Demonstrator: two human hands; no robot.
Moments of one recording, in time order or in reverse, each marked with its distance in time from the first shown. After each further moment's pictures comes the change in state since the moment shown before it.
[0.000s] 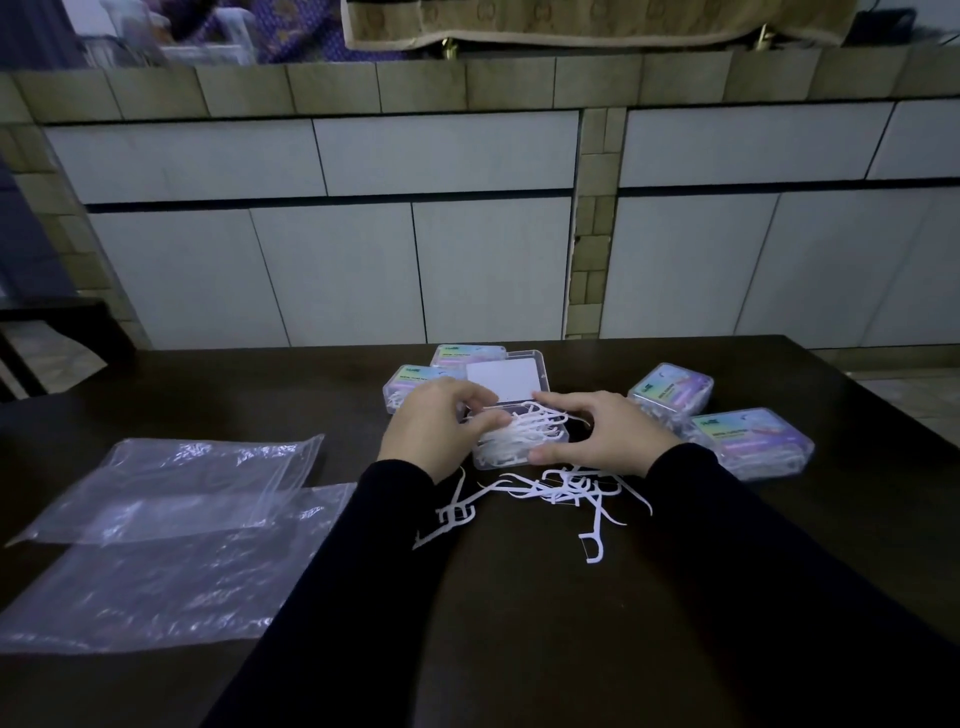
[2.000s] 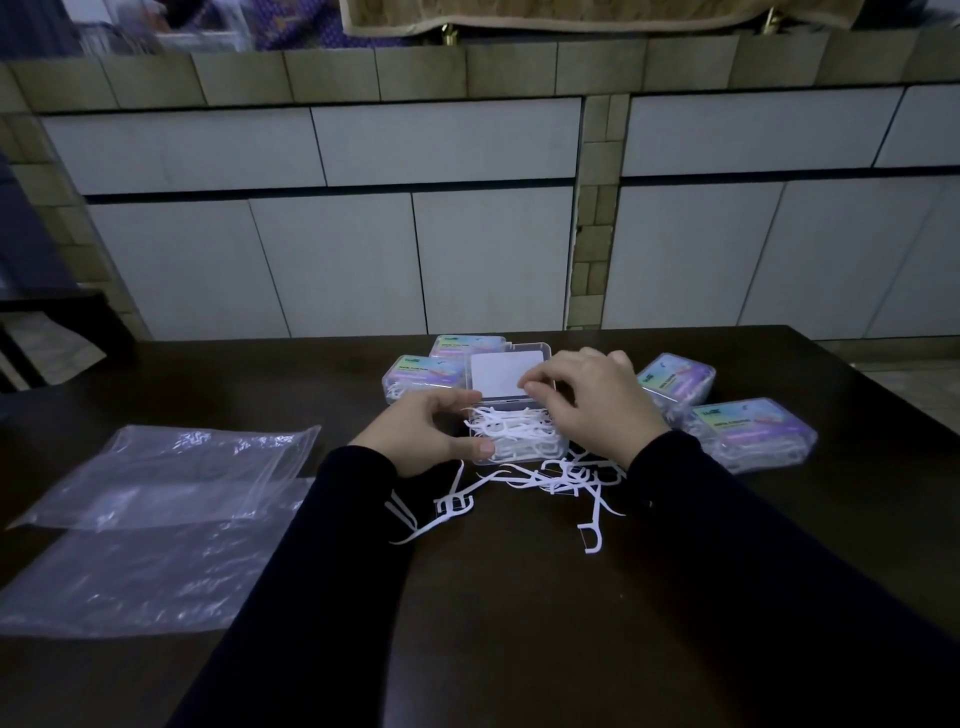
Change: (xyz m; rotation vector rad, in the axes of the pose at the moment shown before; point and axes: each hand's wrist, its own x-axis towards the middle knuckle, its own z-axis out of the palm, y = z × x) left_hand 0.006 -0.032 -0.009 -0.166 -0.375 -0.120; right_hand -0.004 -0.036 0.001 -0.358 0.379 -0.228
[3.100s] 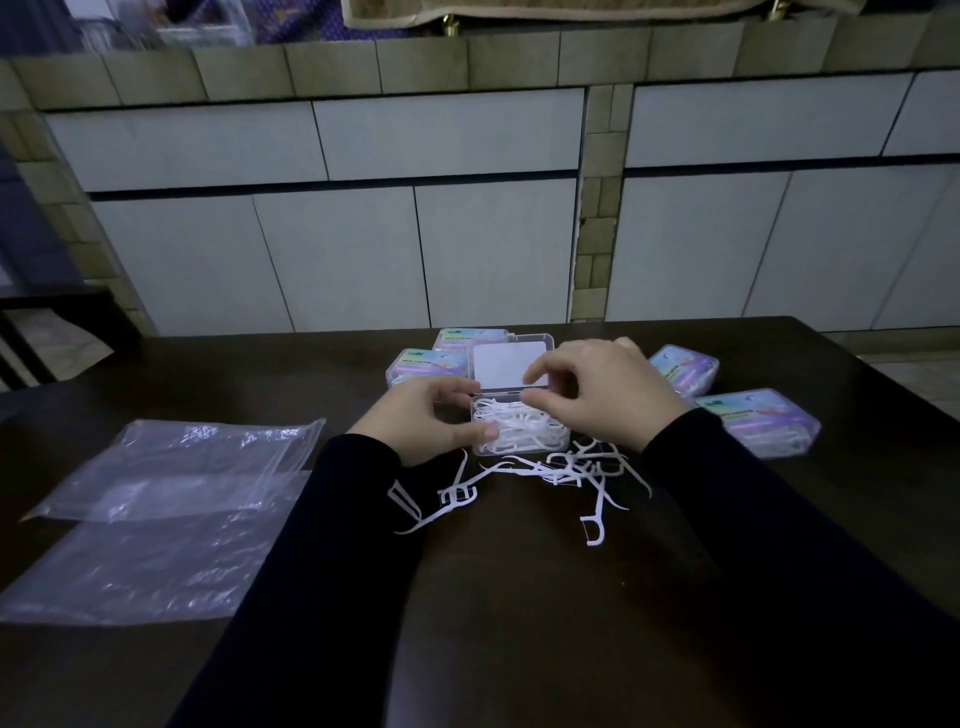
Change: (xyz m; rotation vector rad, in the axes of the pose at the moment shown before) left_hand -0.014 0.014 -0.004 0.079 0.084 -0.015; right_hand -0.002 -0.012 -0.029 -0.048 -0.176 -0.019
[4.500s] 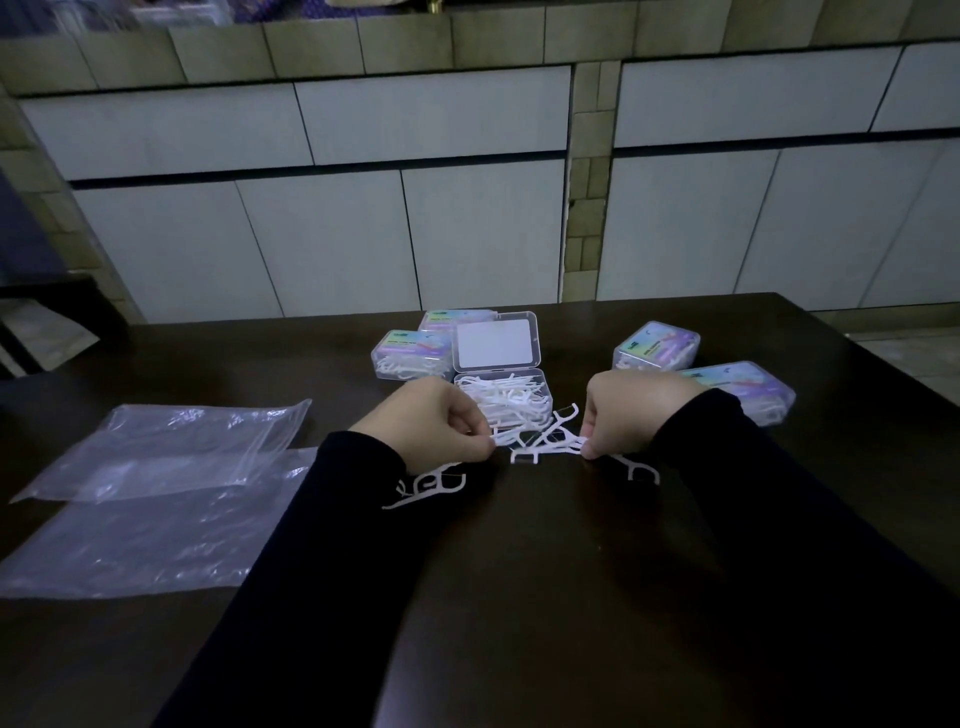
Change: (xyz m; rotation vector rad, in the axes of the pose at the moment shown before) left_hand -0.035 0.036 0.013 0.142 -0.100 0.081; right_hand -0.023 0.005 -0.009 -0.123 -0.636 0.390
